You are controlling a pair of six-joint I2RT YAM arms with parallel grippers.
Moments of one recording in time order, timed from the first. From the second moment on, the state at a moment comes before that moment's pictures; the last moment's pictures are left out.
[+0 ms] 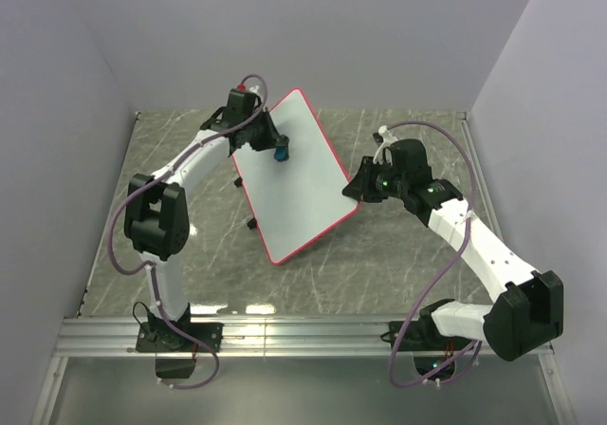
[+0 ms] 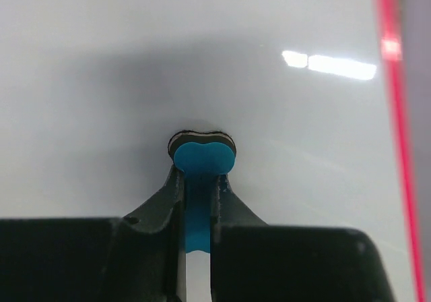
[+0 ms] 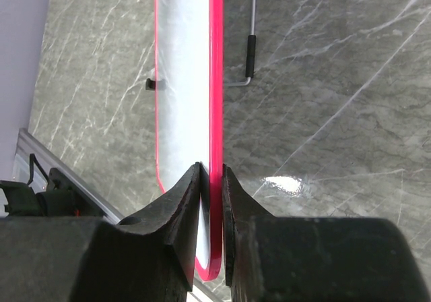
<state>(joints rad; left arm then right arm) -0.34 1.95 1.65 -0.39 0.24 -0.58 0.38 1.23 1.01 -0.41 -0.35 0.43</state>
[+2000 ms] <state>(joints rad) -0.19 1.16 1.31 -0.65 -0.02 -0.65 0.39 0.71 1.02 -0.73 -0.08 0.49</state>
